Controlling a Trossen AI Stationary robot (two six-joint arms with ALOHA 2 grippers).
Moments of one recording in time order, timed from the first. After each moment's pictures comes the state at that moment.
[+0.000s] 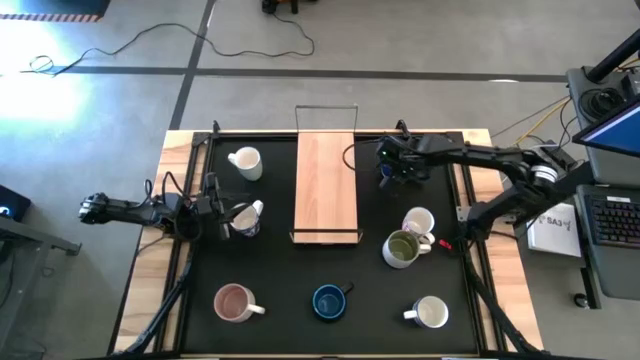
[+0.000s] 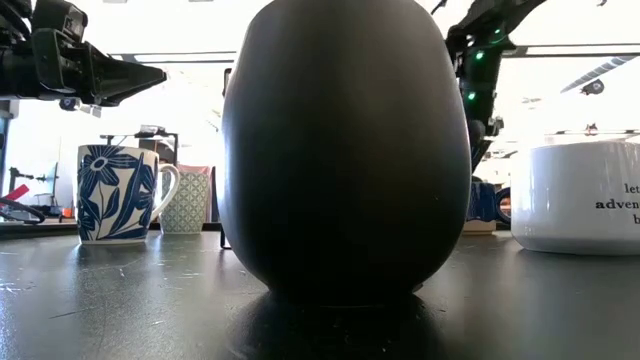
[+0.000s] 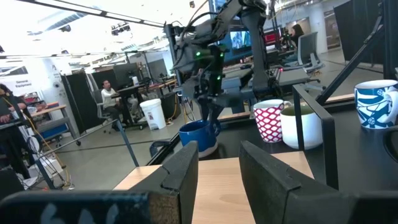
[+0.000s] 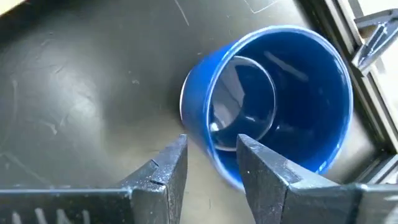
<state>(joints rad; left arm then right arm) -0.14 0.02 0.02 0.15 -0.39 0.29 -0.50 1.48 1.05 -0.89 0.23 0.08</state>
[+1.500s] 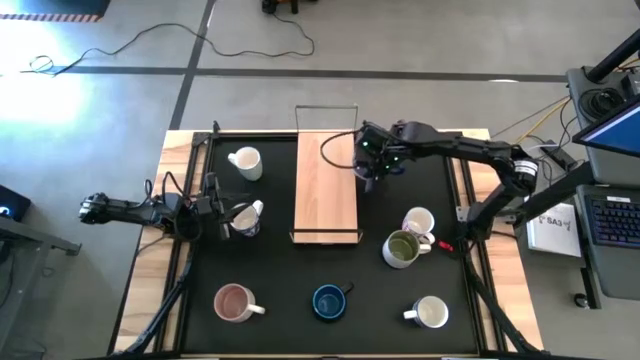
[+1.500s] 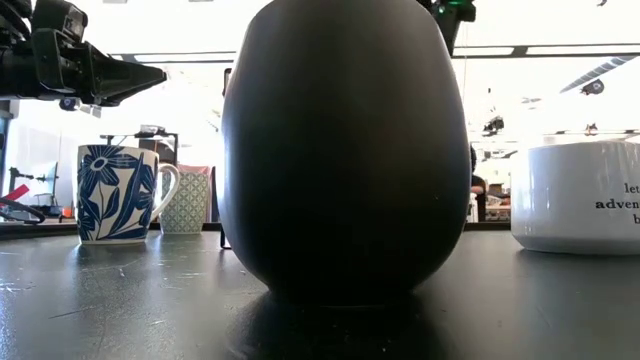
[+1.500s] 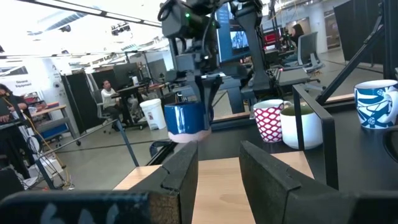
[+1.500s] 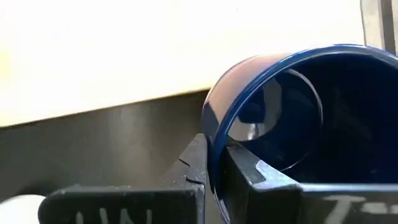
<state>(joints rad) -0.14 0.02 0.02 0.15 -0.39 0.29 -0.38 1.62 1.44 -1.02 0.01 -0.23</state>
